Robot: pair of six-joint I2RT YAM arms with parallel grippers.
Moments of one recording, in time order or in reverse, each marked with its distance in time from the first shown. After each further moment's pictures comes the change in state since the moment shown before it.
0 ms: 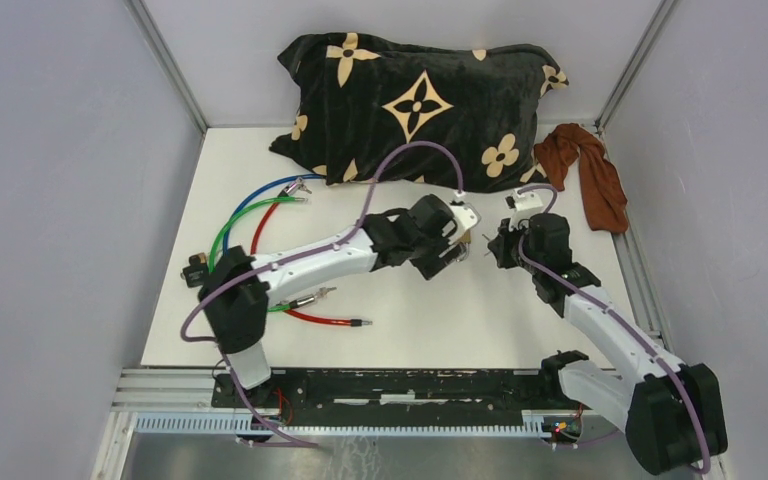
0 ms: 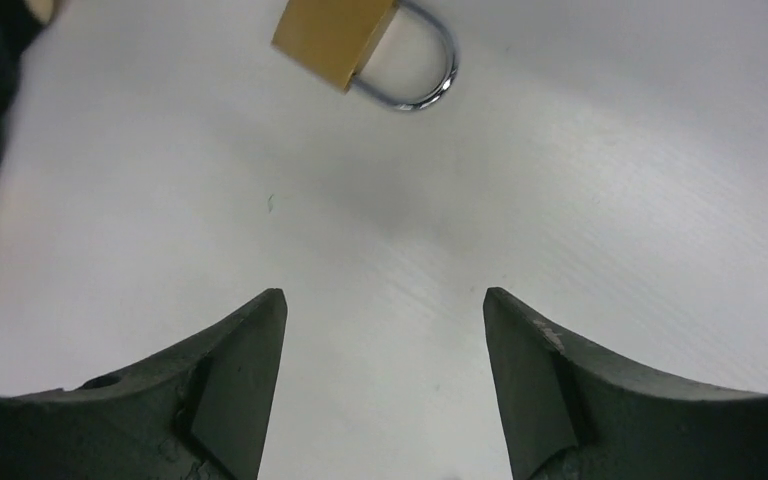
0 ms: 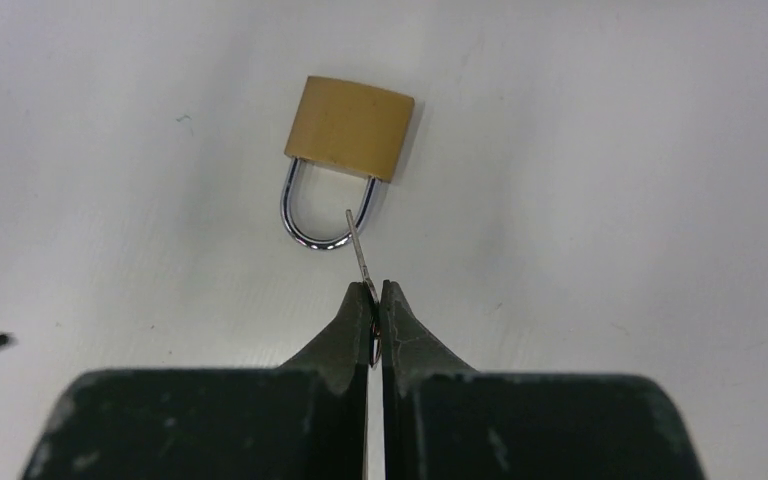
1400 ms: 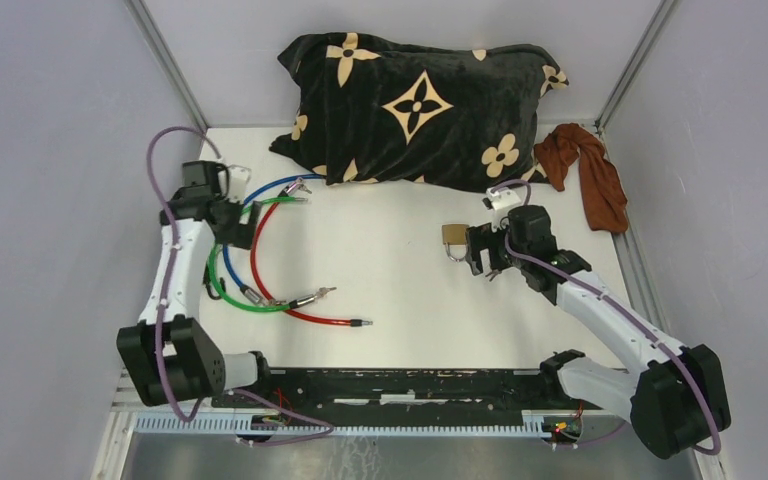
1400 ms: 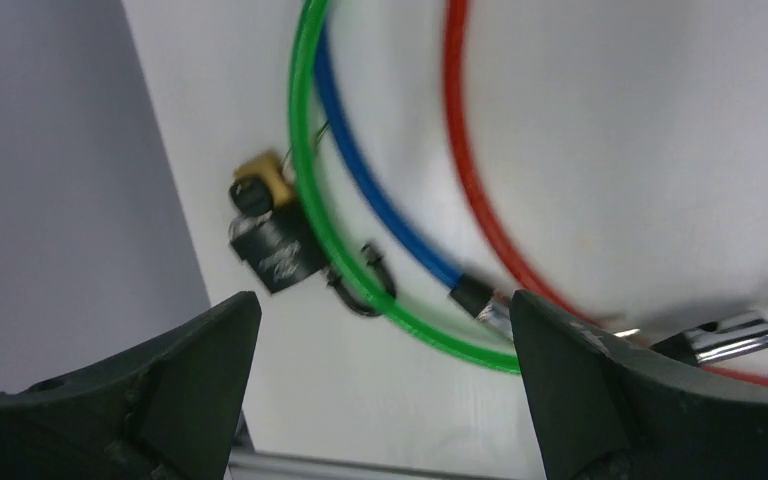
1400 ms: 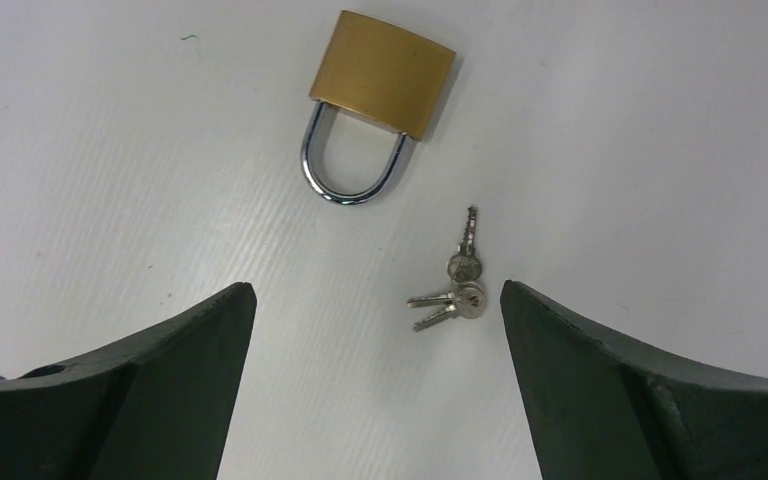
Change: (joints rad) left arm 1.091 -0.520 -0.322 -0.293 0.051 0.267; right arm 0.101 0.117 0.135 -0.207 0.085 -0.072
